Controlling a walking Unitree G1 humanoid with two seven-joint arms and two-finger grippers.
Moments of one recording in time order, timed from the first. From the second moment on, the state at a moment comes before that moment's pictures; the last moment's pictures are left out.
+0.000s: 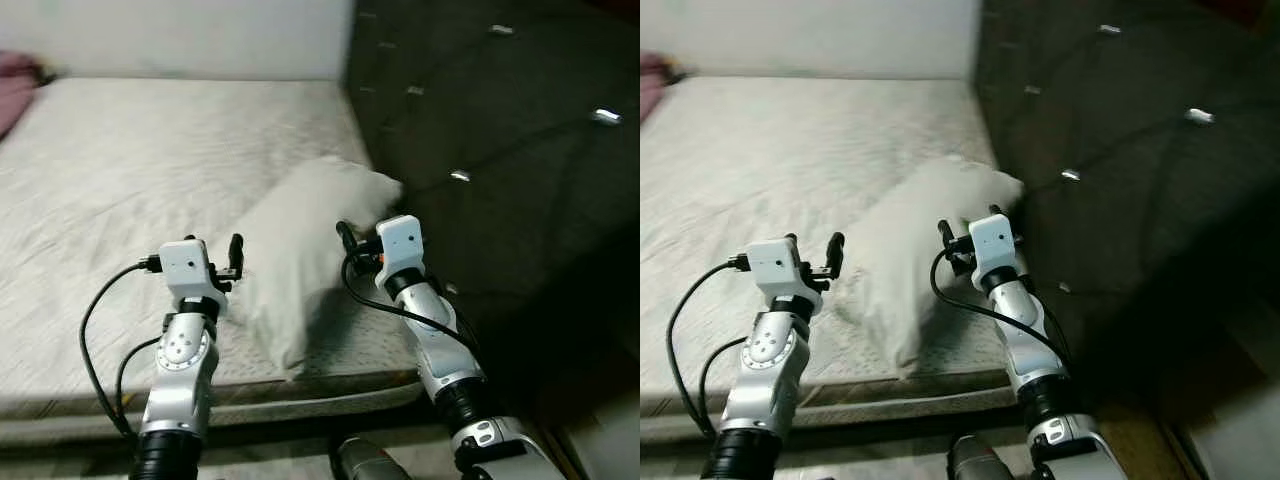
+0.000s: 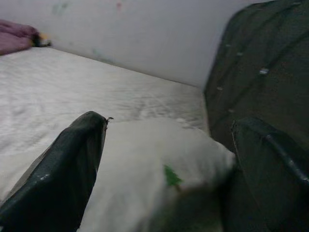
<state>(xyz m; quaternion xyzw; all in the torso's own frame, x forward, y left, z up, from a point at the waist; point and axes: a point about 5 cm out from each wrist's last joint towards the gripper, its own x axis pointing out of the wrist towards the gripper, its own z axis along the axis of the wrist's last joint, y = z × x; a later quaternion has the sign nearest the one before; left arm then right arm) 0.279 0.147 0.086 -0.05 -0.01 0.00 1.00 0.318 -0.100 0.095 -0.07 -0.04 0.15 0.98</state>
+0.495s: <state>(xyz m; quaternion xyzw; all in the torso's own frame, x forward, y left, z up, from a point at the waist) 0.273 0.142 0.086 -0.05 -0.01 0.00 1.00 0.316 -0.094 0.096 -0.07 -0.04 0.17 0.98</state>
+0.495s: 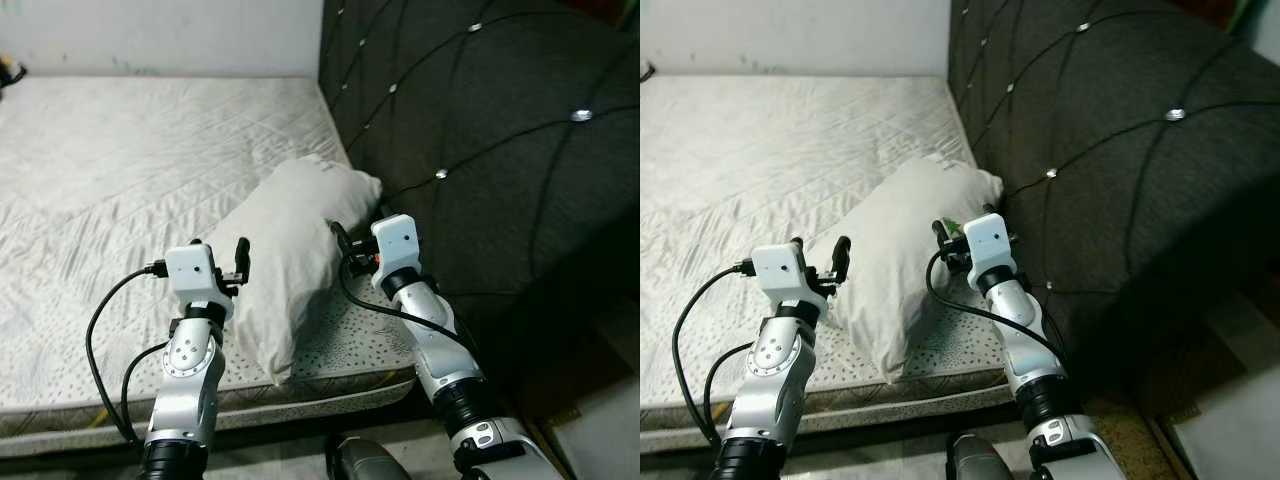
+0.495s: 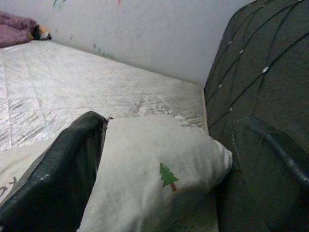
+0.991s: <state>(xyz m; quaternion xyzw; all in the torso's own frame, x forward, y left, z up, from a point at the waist) 0.271 0.142 0.090 -0.05 -0.01 0.00 1.00 0.316 -0.094 0.093 -0.07 -0.03 0.18 0.98</state>
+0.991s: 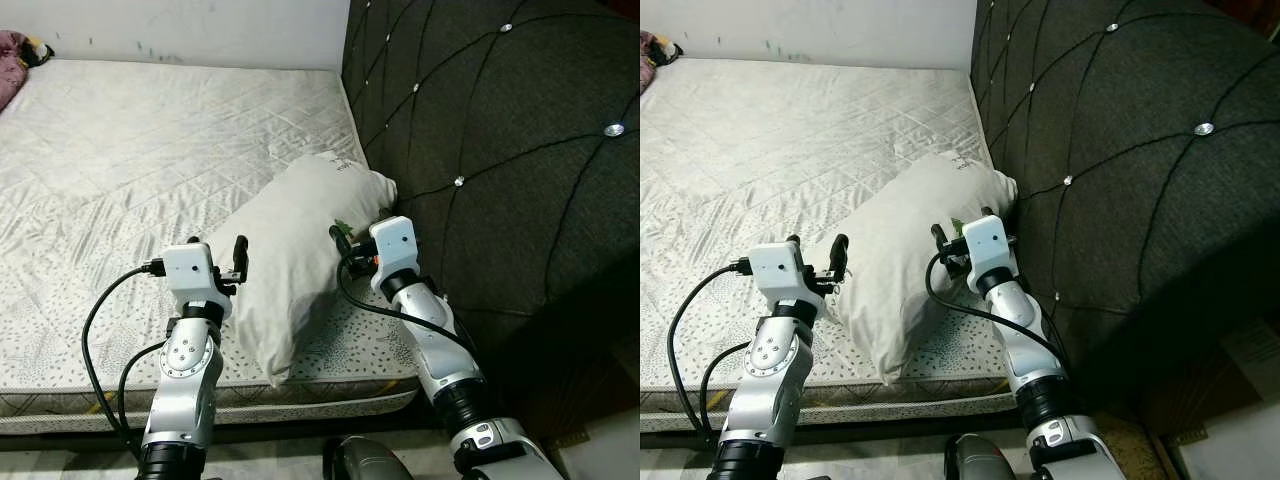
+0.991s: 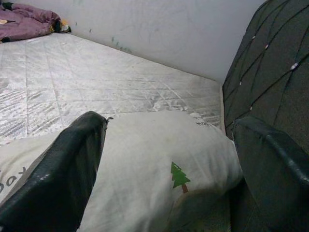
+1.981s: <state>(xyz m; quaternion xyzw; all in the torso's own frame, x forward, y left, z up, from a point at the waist) 0.265 0.149 0.088 -0.05 0.00 0.02 1.00 0.310 -0.091 0.093 -0.05 -0.02 0.20 0.98</state>
